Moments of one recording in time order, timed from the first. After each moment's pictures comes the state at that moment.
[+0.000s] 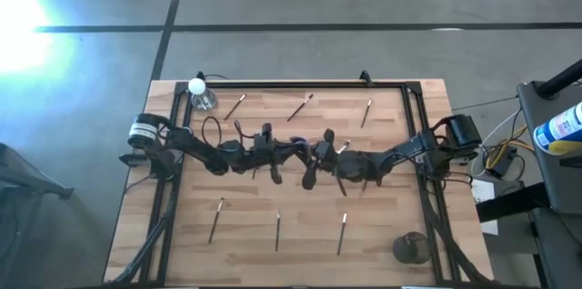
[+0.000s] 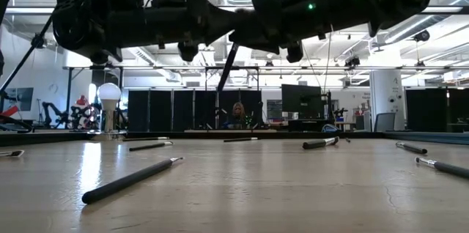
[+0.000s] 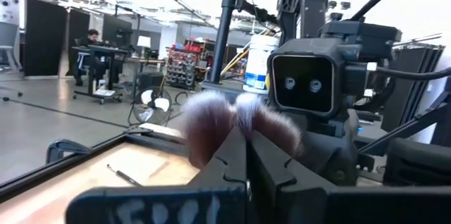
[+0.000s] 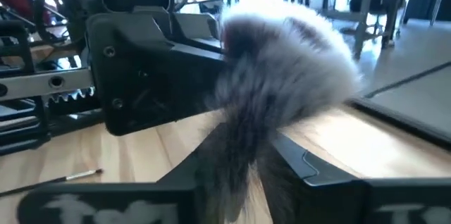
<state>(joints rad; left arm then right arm) -0.06 1.74 0.58 1.45 -0.26 -0.11 0.16 1.74 0.75 0.90 0.59 0.17</state>
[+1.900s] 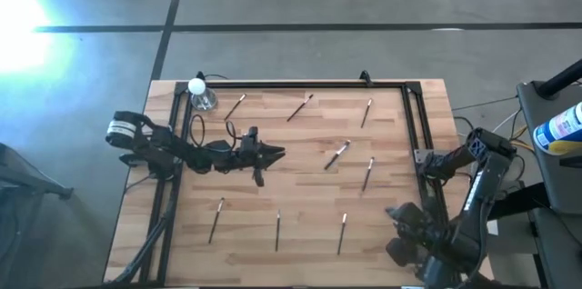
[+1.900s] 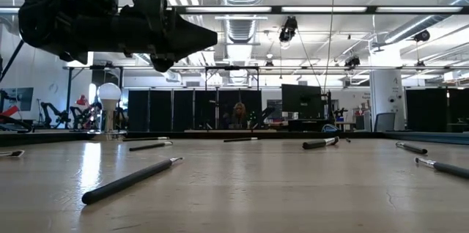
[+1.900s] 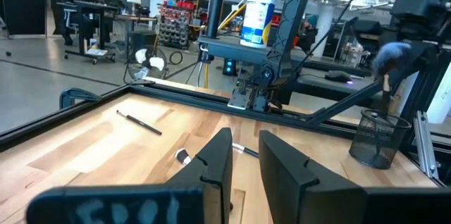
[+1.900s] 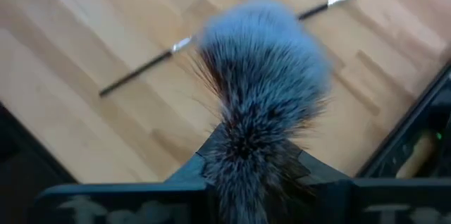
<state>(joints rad) -0.05 1.56 0.38 1.28 -0.22 -0.16 1.08 1.66 1.52 -1.57 0.42 1.95</state>
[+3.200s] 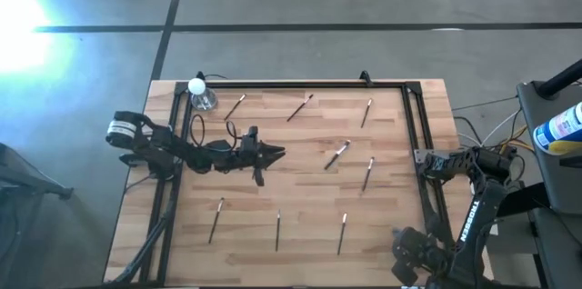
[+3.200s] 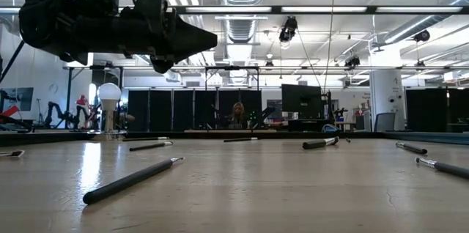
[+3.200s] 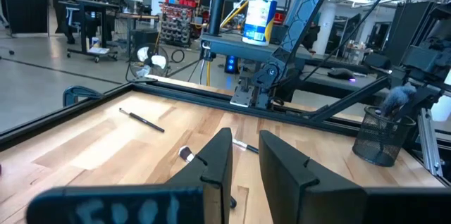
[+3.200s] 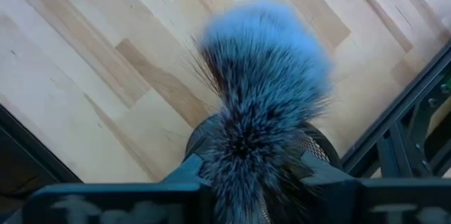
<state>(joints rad) -0.05 1.56 0.38 1.28 -0.22 -0.16 1.19 1.82 1.43 -1.41 0.27 1.98</state>
